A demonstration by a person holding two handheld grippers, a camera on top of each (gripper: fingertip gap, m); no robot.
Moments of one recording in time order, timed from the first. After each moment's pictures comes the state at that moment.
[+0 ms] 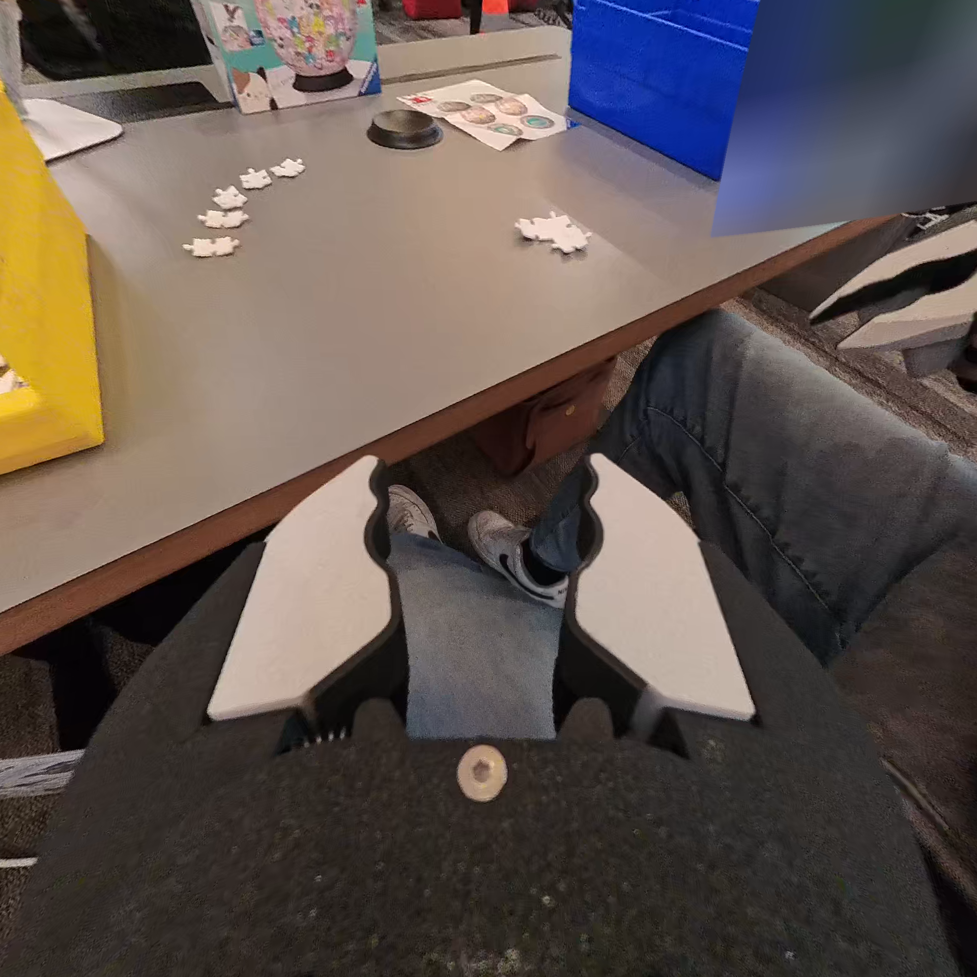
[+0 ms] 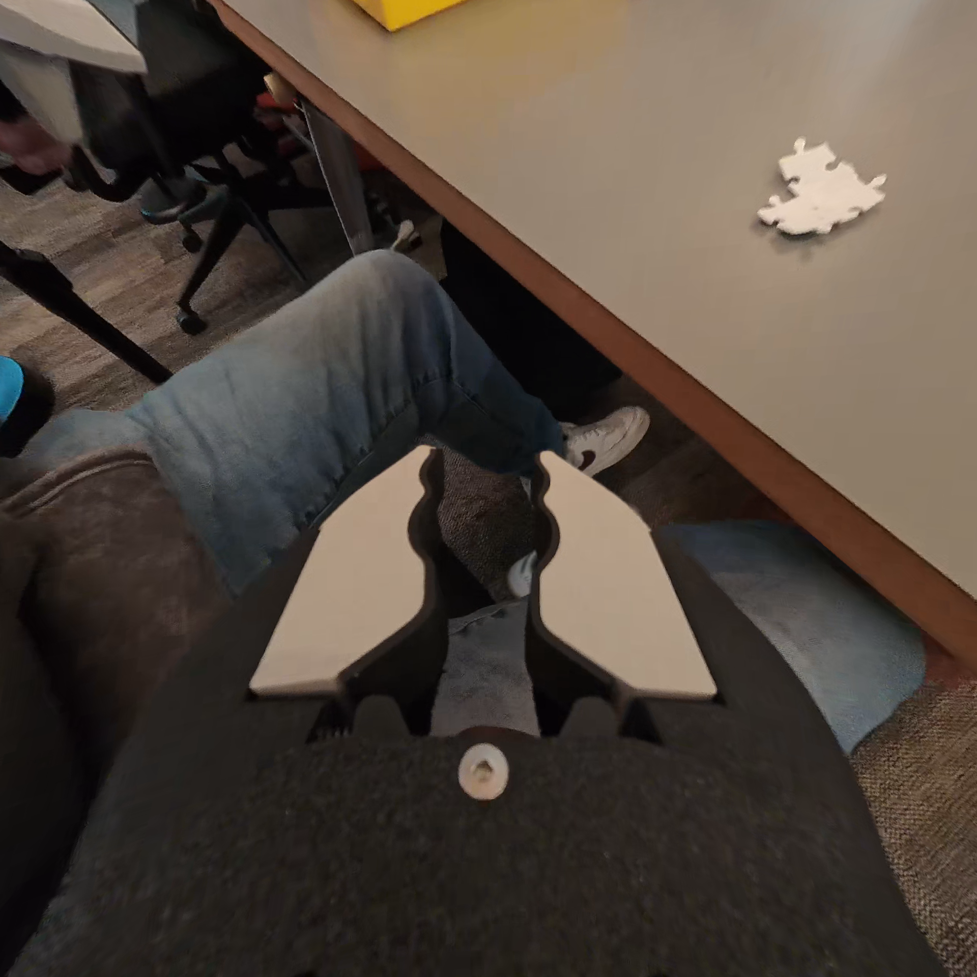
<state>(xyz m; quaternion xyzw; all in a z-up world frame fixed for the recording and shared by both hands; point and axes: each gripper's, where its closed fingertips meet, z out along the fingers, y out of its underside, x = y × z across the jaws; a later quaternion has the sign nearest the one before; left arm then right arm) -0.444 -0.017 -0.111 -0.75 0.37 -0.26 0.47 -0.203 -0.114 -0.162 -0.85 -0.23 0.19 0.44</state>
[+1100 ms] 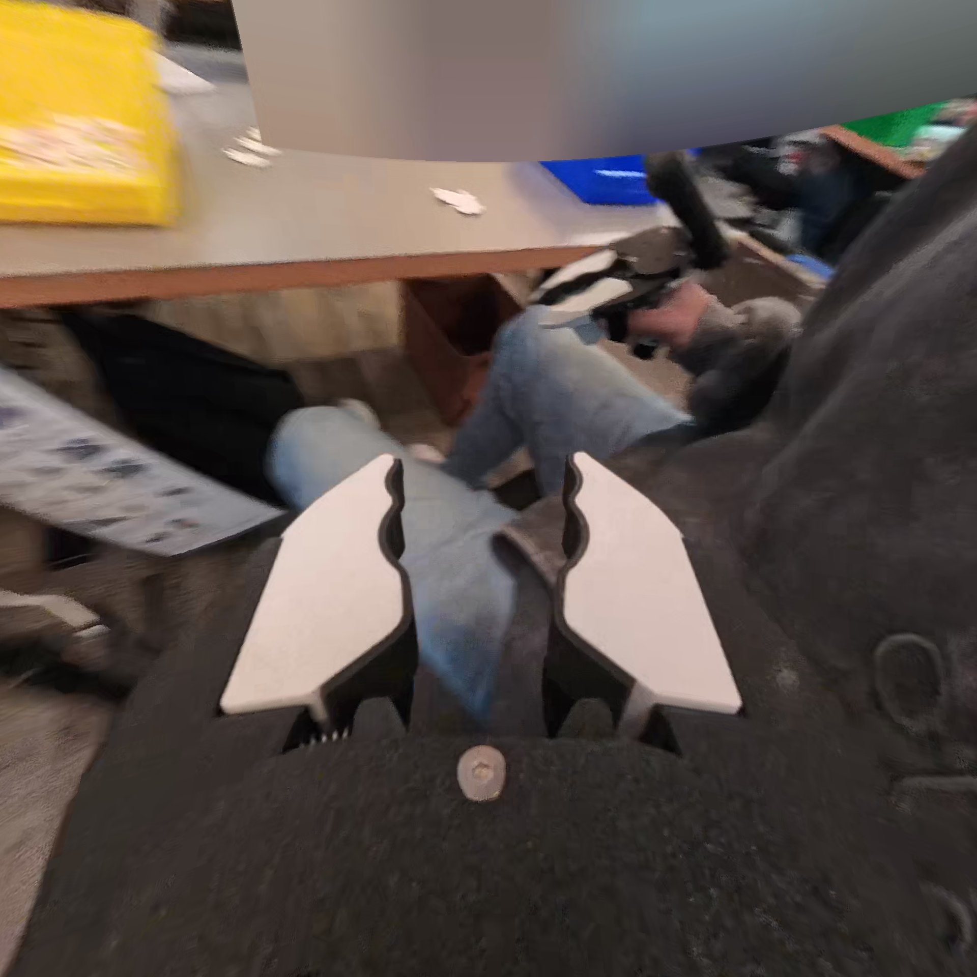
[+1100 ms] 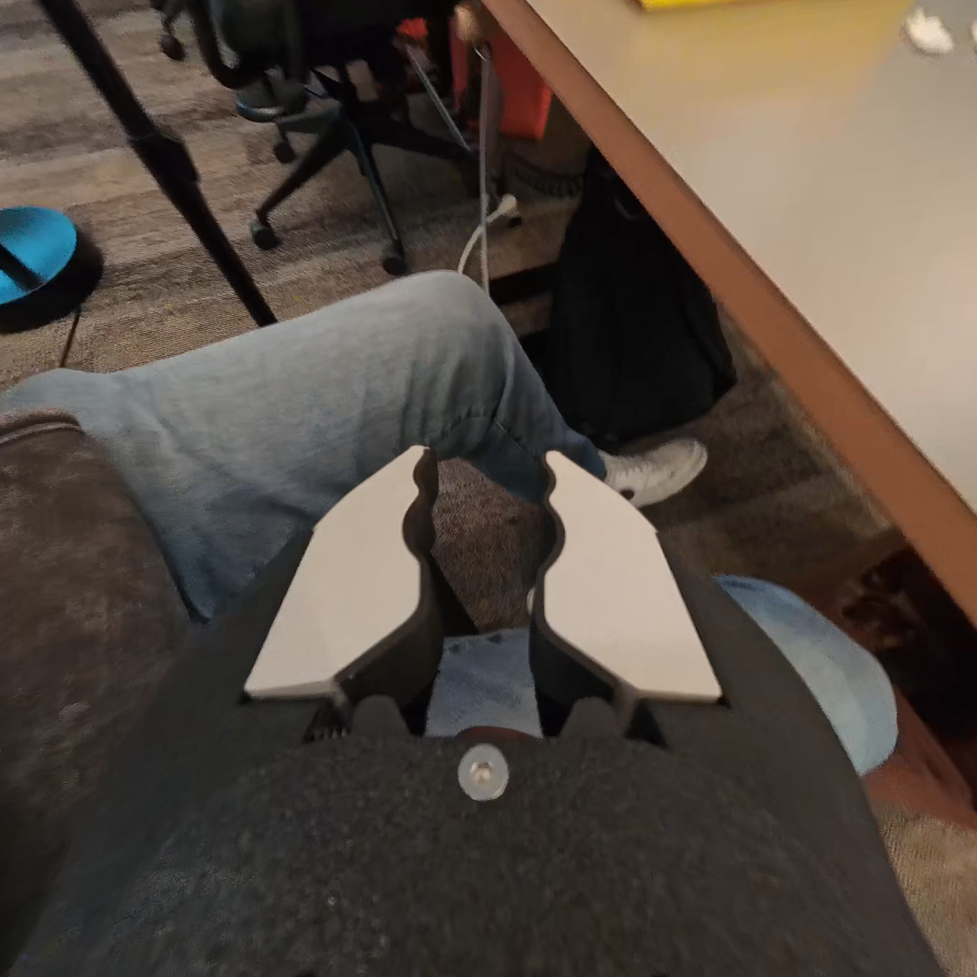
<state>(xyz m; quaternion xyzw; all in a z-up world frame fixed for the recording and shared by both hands) -0.570 -0.322 -0.030 -0.78 0.28 -0.29 0.48 -0.309 -0.160 -0.167 -0.80 -0.37 0.19 0.43</state>
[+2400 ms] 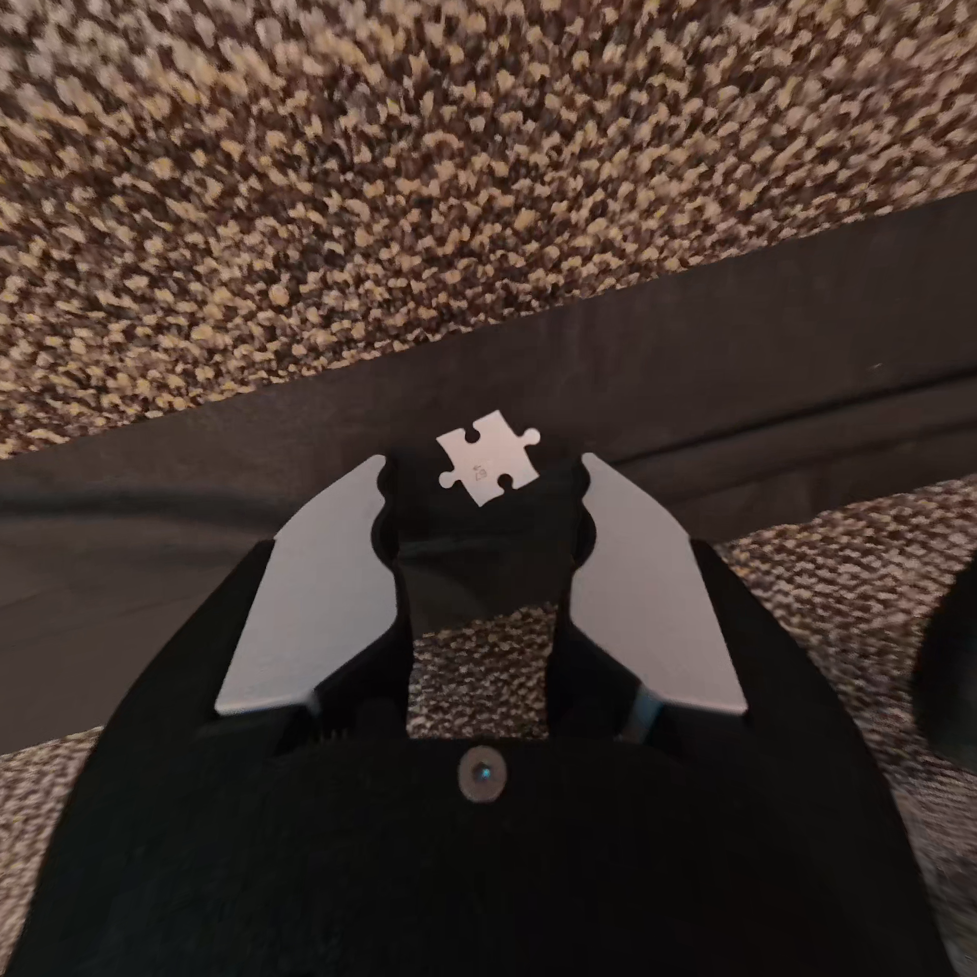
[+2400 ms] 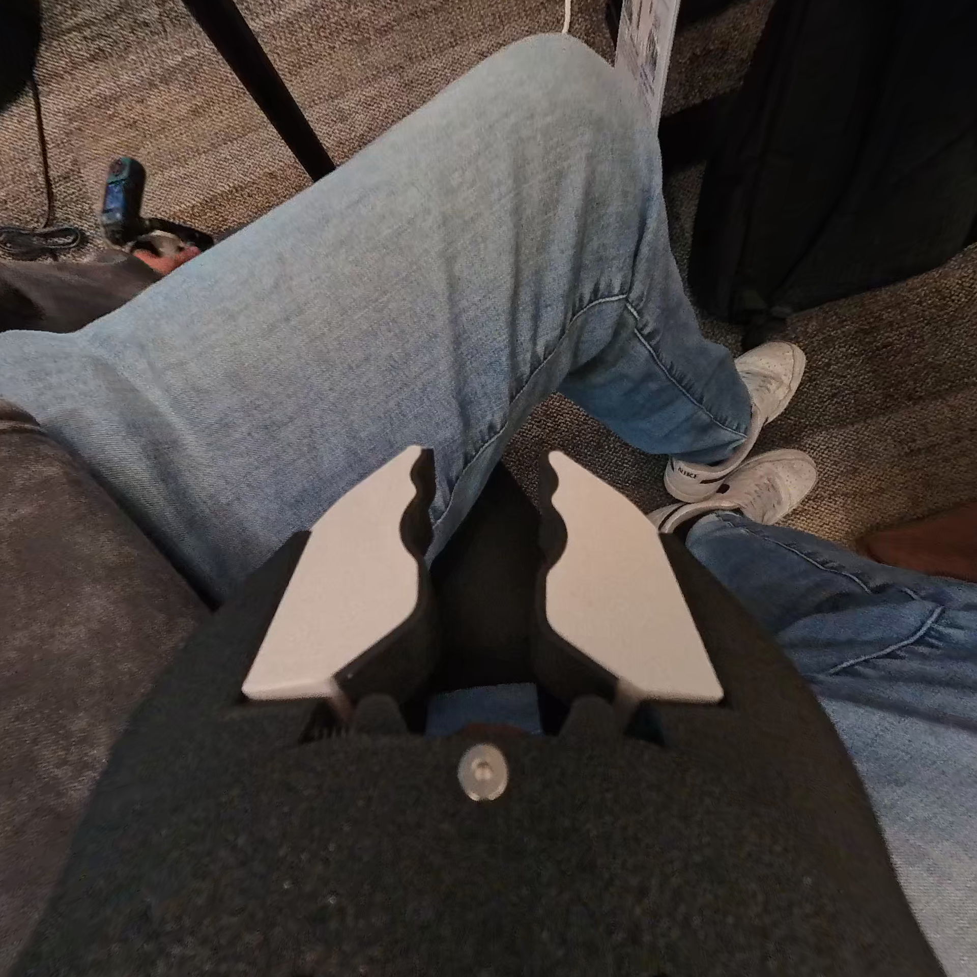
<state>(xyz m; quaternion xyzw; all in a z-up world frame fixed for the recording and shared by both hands) -1.094 -0.376 -0.855 -0.88 -0.47 0.00 0.11 -0.455 -0.180 -0.274 -0.87 -0.41 0.15 0.22</state>
